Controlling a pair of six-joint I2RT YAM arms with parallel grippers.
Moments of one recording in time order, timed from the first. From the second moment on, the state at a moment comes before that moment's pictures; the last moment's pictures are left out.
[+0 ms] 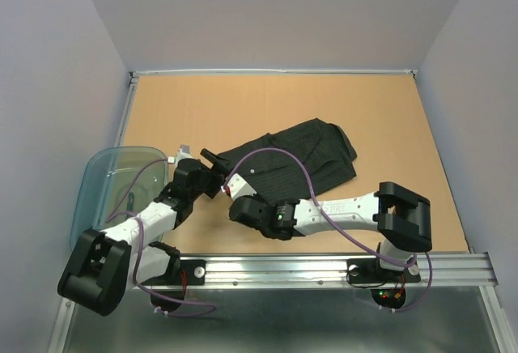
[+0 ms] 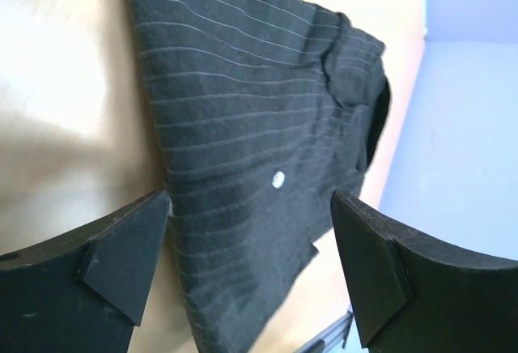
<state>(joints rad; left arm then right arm) -0.40 1.08 0.31 0.26 0.05 -1.24 1.34 1.72 1.10 -0.29 0.61 0.29</state>
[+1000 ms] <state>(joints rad) -0.42 1.31 0.35 0.37 0.10 -1.18 1.34 1.64 1.03 -0.29 0.61 0.32</state>
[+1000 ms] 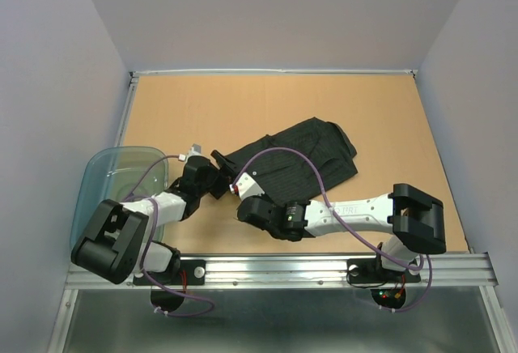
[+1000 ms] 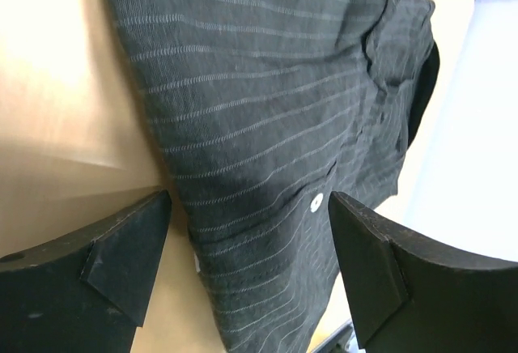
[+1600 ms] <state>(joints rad) -0.48 1.27 0.32 0.36 0.08 -1.15 1.34 1.63 1.03 -0.29 0.58 0.34</state>
